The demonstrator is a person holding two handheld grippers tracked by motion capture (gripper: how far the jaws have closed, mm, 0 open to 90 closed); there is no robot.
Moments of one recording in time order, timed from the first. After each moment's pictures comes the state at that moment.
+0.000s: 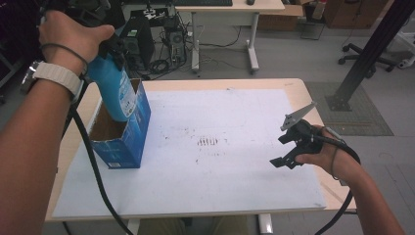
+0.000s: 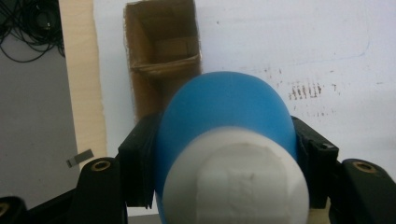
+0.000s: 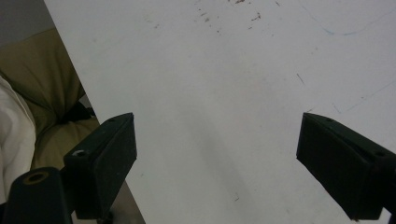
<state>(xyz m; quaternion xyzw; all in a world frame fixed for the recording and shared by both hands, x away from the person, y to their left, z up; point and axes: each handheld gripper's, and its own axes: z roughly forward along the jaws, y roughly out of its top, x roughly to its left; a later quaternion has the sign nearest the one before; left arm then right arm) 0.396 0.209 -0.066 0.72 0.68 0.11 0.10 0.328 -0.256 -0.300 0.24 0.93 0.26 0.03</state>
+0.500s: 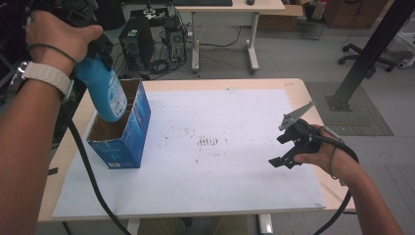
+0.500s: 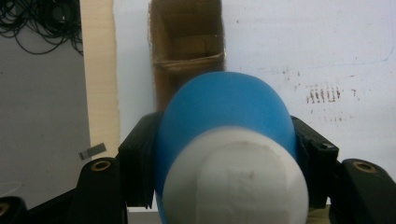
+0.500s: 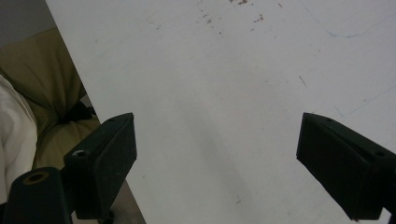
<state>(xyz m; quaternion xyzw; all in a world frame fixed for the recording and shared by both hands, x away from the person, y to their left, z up) 0.397 0.229 -0.071 0.71 0.69 0.12 0.09 0.329 -0.252 -0.299 0.24 0.94 0.26 0.03</state>
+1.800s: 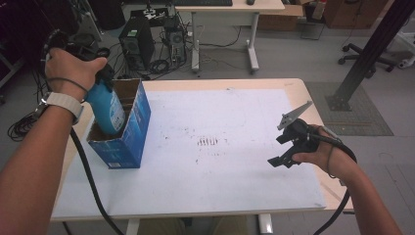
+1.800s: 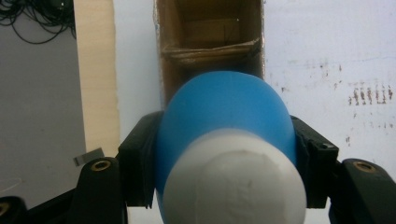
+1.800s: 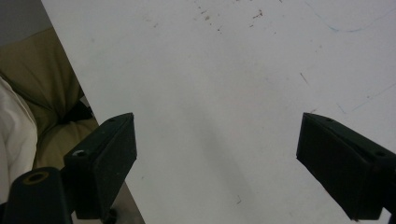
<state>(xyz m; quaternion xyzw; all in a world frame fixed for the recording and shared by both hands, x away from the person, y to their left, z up) 0.415 0.250 -0.152 0.71 0.69 0.11 0.07 0.332 -0.251 -0.303 0.24 0.94 0.26 0.02</state>
